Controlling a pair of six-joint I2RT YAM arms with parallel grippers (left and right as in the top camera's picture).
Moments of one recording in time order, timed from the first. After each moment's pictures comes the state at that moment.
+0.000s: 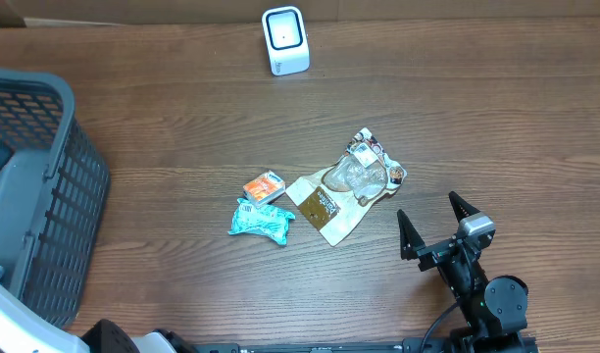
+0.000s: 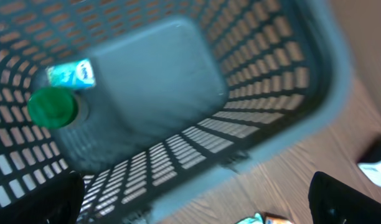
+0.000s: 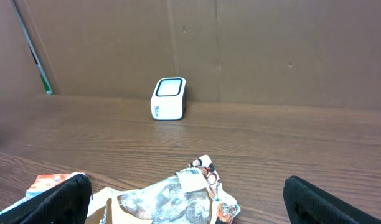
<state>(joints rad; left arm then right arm) 0.73 1.52 2.16 -1.66 0.06 -0.33 0.18 0.01 0.02 -0.02 -0.17 0.10</state>
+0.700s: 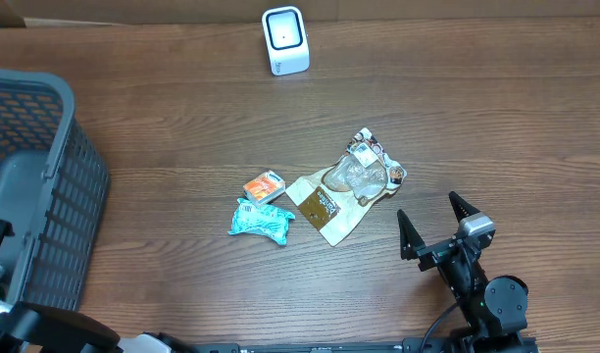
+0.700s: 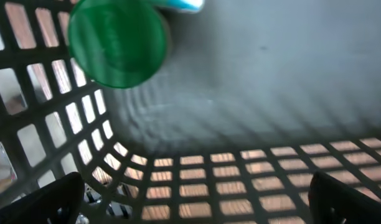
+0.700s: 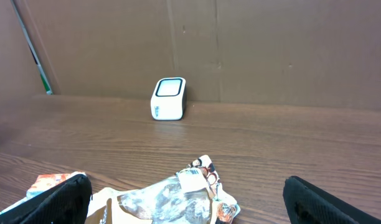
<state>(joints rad) 1.06 1.60 1.53 -1.38 0.00 -0.33 0.18 0.01 0.02 -0.02 -0.17 0.10</state>
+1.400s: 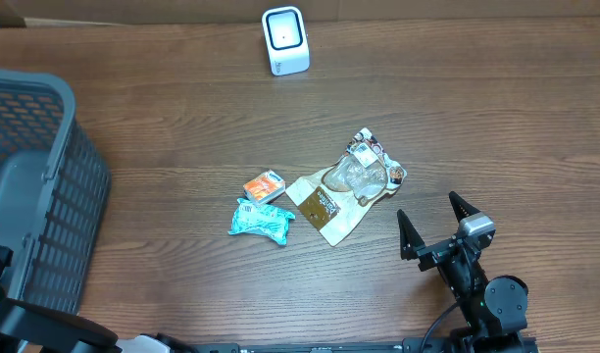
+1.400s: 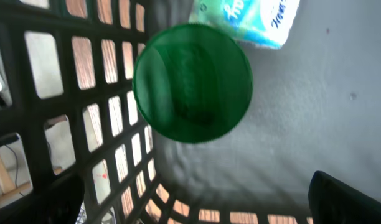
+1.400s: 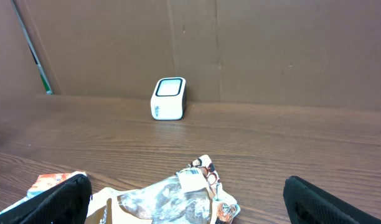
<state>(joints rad) 1.11 1.60 1.35 -1.17 -0.18 -0.31 0.18 0.01 0.02 -0.02 -0.17 0.10</state>
